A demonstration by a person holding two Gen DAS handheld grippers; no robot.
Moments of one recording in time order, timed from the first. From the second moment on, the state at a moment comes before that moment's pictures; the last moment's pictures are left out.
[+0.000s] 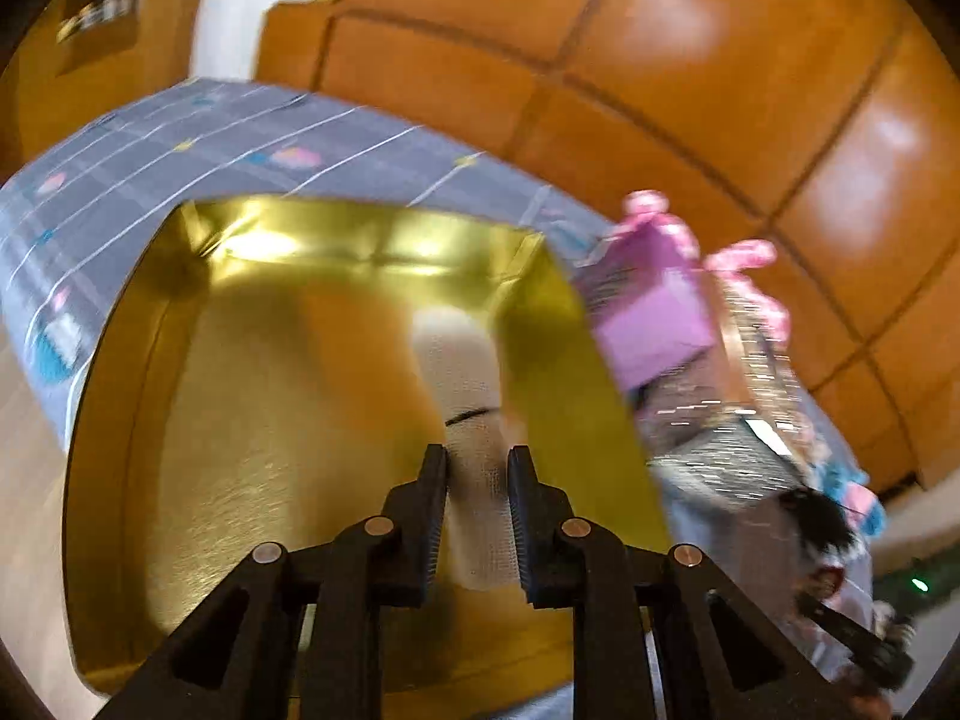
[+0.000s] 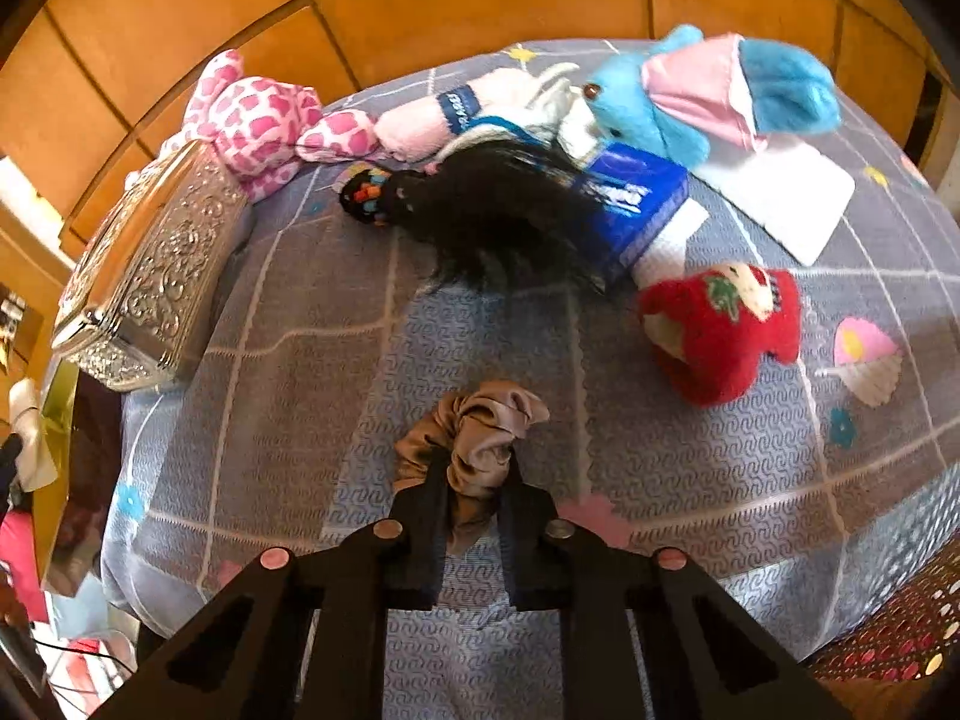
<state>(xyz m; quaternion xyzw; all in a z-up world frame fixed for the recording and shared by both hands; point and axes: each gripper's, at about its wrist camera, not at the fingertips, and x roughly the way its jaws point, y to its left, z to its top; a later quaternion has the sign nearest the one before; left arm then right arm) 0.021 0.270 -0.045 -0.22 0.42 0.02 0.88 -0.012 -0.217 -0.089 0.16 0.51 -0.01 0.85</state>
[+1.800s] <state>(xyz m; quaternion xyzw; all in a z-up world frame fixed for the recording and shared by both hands) -0.026 0.302 0.007 -0.11 0.34 0.20 0.91 0.121 0.155 -0.019 -0.03 0.46 0.32 0.83</state>
